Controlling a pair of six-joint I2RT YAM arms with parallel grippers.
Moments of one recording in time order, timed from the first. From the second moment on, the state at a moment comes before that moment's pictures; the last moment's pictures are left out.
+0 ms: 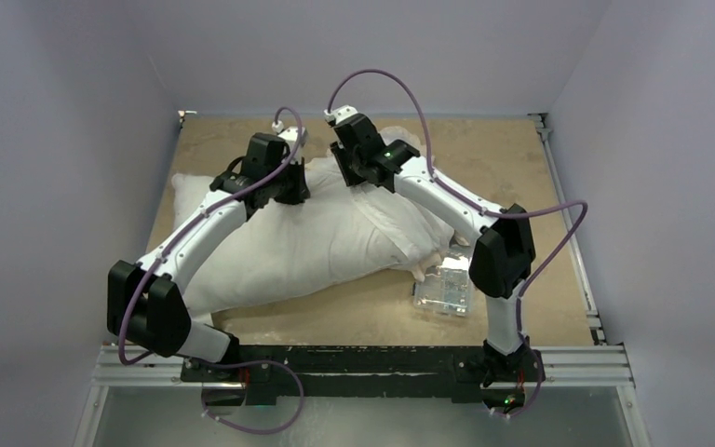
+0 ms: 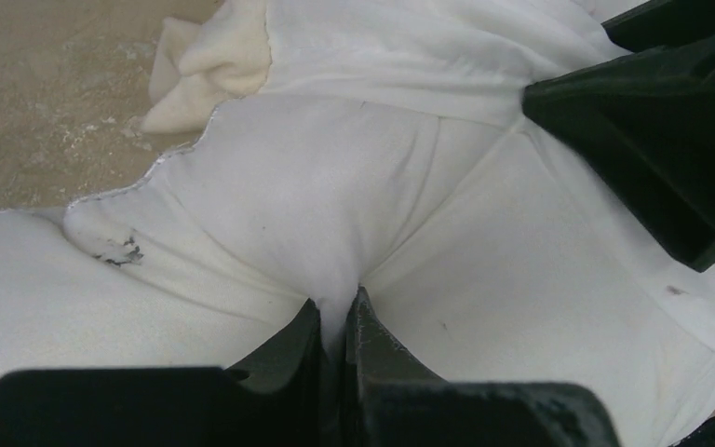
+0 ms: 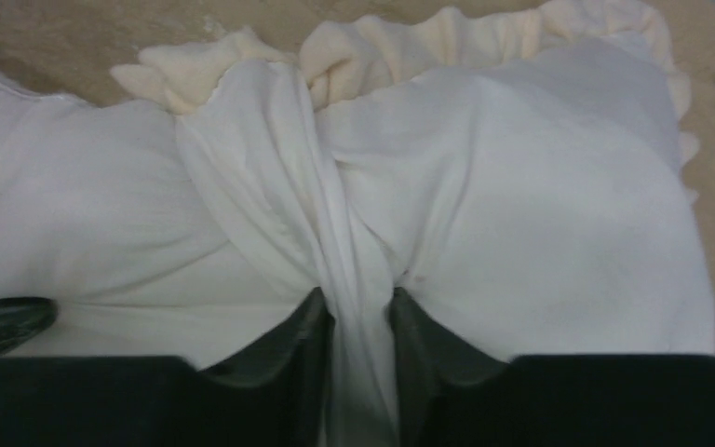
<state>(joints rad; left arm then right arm) -0.37 1.44 1.20 -0.49 0.11 -0.22 0.74 1.98 1.88 -0.65 0.27 0.12</state>
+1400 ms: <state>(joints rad) -0.40 1.17 1.10 -0.62 -0.11 -0.34 0.22 1.62 1.60 -0.69 0.13 0.30</state>
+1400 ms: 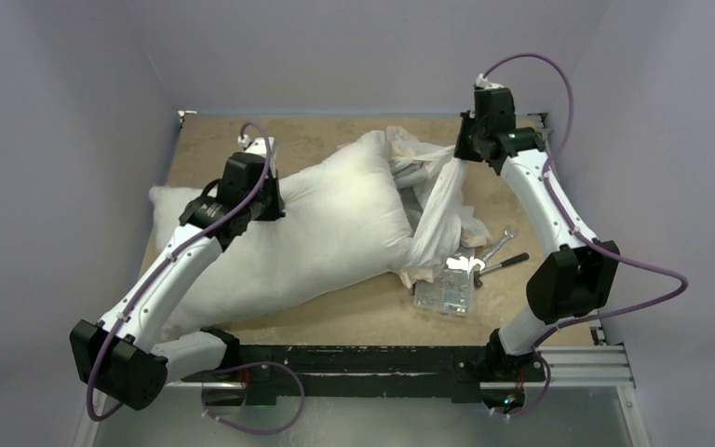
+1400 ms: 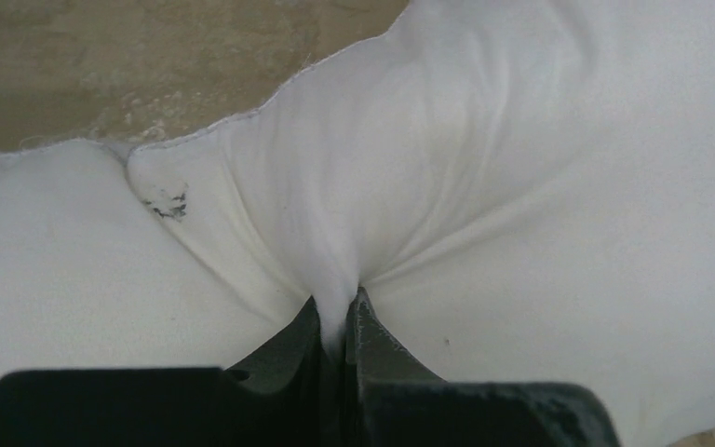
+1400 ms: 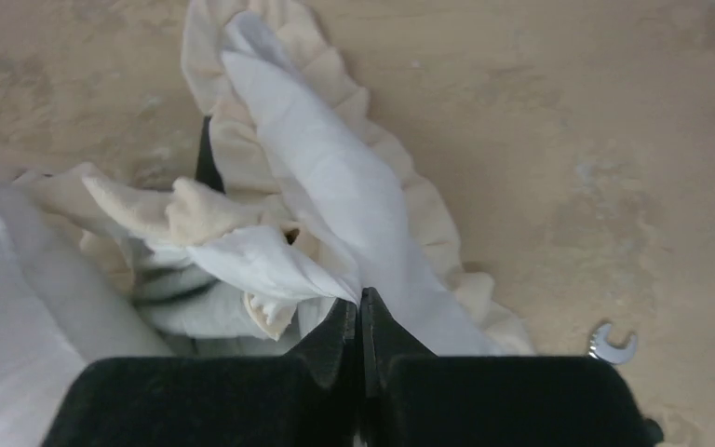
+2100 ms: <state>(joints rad) -0.34 1.18 1.44 -0.88 -0.43 -0.32 0.04 1.75 2.00 -0.72 0.18 0.33</state>
